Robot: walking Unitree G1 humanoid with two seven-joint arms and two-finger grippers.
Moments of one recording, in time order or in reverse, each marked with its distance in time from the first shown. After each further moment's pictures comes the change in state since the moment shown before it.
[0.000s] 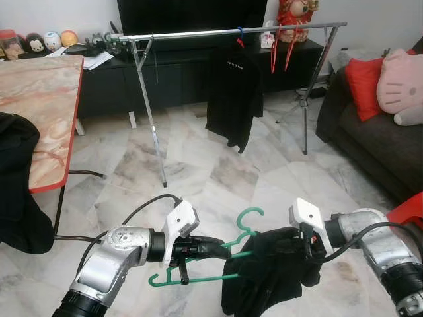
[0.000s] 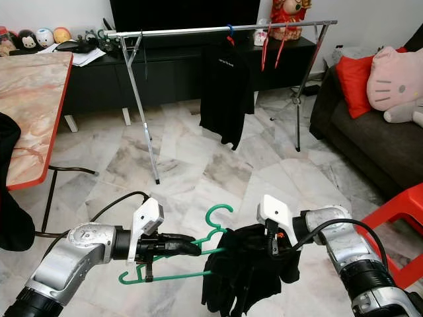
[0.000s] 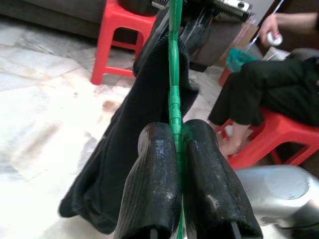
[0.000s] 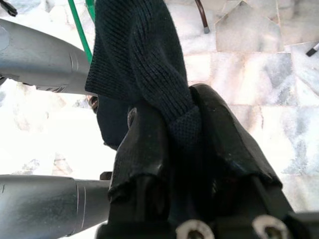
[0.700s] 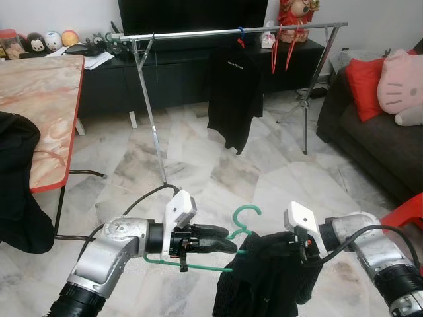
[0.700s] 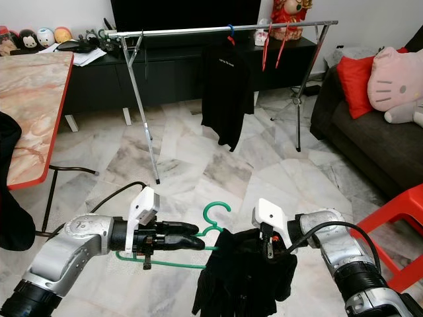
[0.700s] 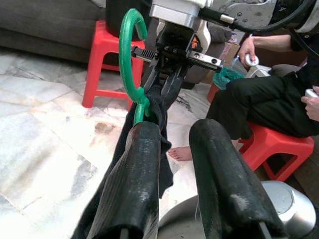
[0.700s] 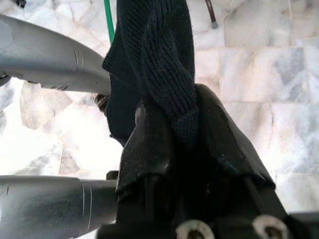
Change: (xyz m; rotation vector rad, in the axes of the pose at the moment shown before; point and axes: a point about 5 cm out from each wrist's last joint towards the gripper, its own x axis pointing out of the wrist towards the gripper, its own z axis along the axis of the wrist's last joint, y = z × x) left arm -0.007 0.002 0.019 0.044 -0.063 -0.058; right arm 0.011 0.002 -0.006 0.020 0.019 0.014
